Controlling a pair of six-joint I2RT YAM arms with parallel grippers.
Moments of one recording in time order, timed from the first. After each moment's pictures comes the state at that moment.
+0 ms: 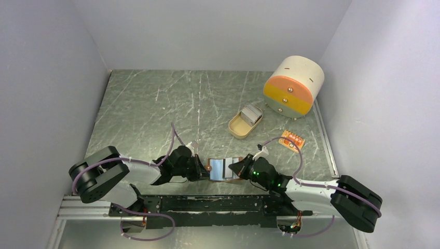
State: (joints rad) left arm -0.93 1.45 0.29 0.48 0.23 -1.18; right arm 0.95 0.99 0.01 0.53 0.22 1.11
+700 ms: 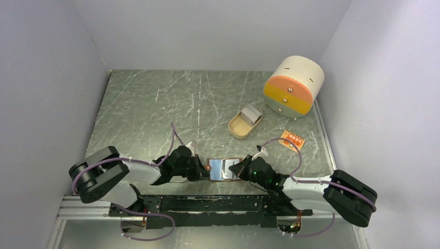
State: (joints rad) left arm -0.93 1.45 0.29 0.48 0.23 -1.18; right arm 0.95 1.08 0.02 0.52 0.21 1.16
